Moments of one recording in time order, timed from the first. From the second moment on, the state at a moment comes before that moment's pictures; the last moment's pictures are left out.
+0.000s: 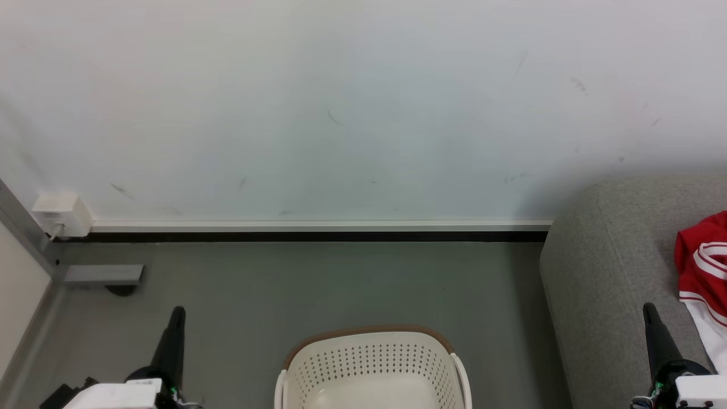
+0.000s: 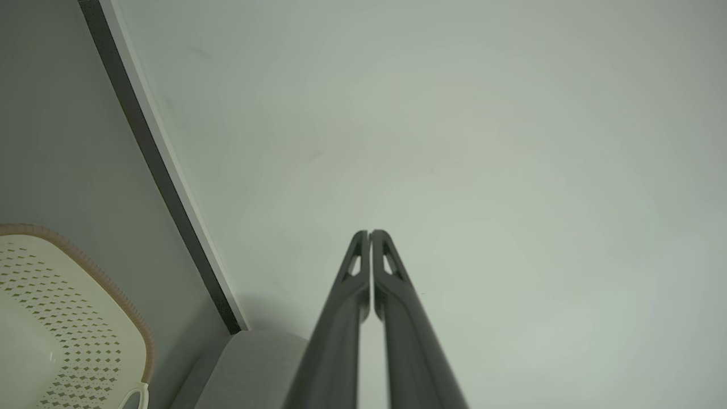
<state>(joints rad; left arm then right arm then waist) -0.10 0.05 0.11 0.26 -1.51 -0.12 0.09 -0.10 -0.06 -0.08 0.25 1.52 0.13 0.08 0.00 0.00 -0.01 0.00</state>
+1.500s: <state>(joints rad) -0.11 0.05 0.11 0.25 -1.61 -0.13 0.11 -0.11 -0.06 -0.11 0.25 1.62 0.13 0.11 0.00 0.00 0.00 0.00</state>
